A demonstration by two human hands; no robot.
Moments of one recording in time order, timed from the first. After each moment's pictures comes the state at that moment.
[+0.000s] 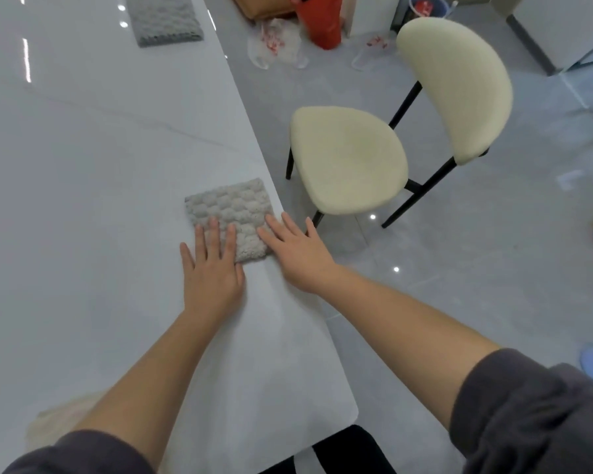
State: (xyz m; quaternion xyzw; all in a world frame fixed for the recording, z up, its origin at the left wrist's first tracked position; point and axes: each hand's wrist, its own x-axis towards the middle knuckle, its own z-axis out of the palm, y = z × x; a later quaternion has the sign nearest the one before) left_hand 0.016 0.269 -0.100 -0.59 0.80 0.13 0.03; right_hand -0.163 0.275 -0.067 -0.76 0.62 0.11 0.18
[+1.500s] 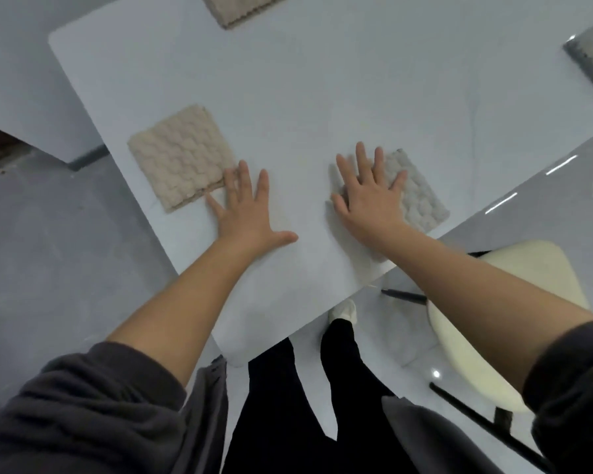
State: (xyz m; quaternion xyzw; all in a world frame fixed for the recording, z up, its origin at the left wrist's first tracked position) left_hand -0.010 0.380 -0.070 -0.93 0.24 0.29 0.04; right_hand -0.102 0.190 -0.077 -0.97 0.19 0.15 0.08
